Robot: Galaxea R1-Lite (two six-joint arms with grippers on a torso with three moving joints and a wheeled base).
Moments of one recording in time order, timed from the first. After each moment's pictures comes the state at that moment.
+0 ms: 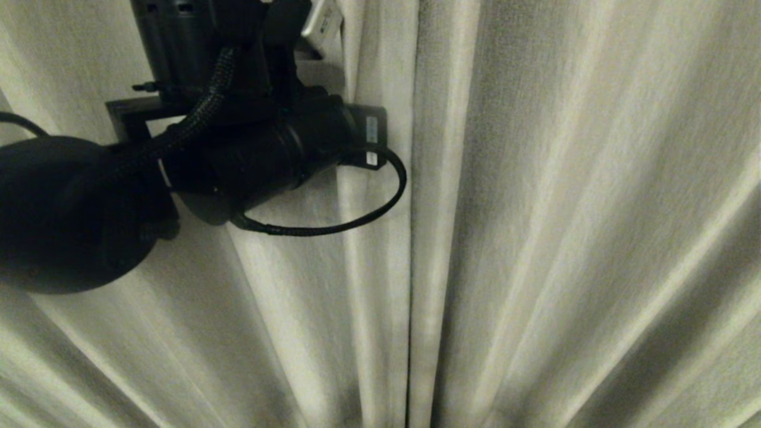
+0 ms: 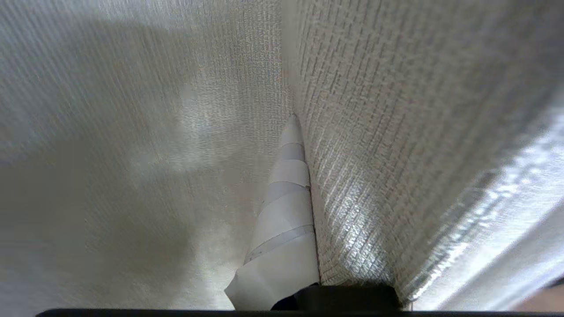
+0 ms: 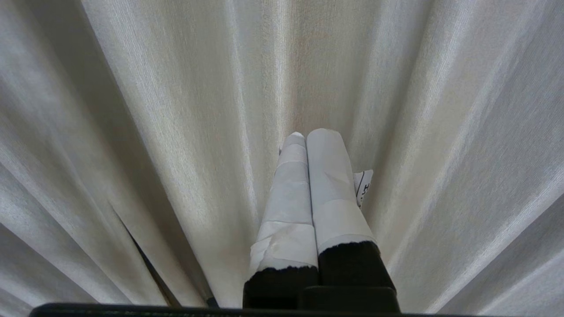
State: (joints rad) left arm -0.77 1.66 -1.29 -0.37 0.27 -0.01; right arm 0.00 0.00 0.00 0.00 0.00 0.00
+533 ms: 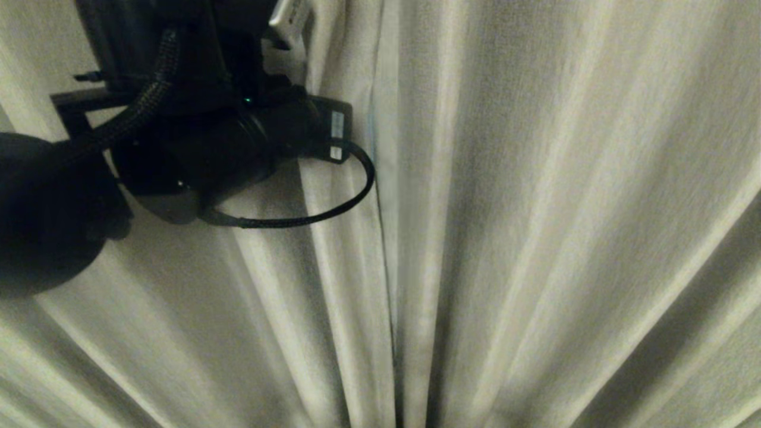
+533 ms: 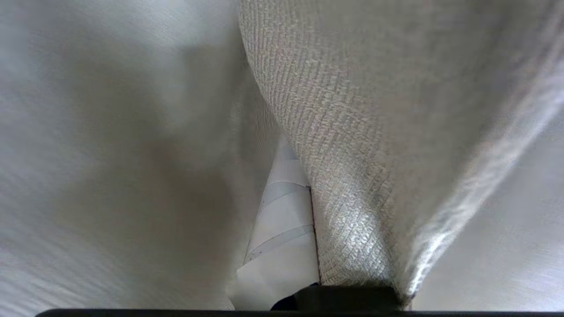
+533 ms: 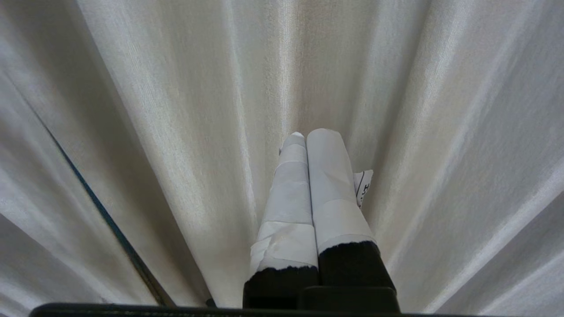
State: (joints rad) left arm -0.73 1.60 -1.25 -0.37 0.42 0.12; right arm 0.00 0.00 0.00 0.00 0.01 0.00
